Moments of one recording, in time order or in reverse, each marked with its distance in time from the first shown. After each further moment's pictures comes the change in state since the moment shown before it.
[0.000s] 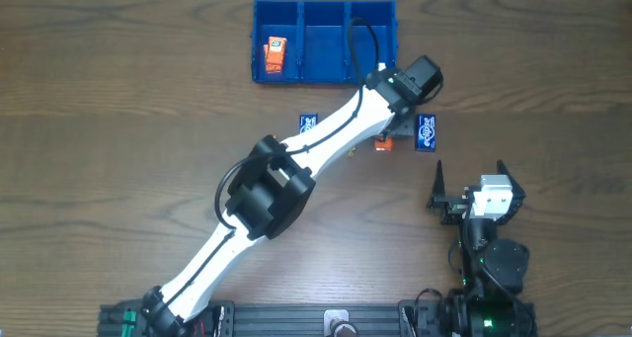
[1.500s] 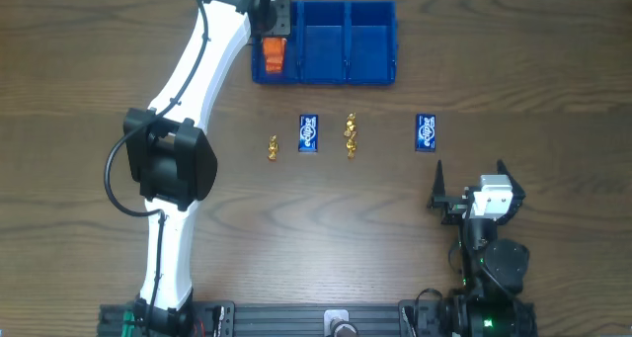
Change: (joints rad) left arm 0.512 -0.193 0.031 0.013 0.040 0.468; right arm 0.000 0.000 0.000 0.000 0.000 0.000
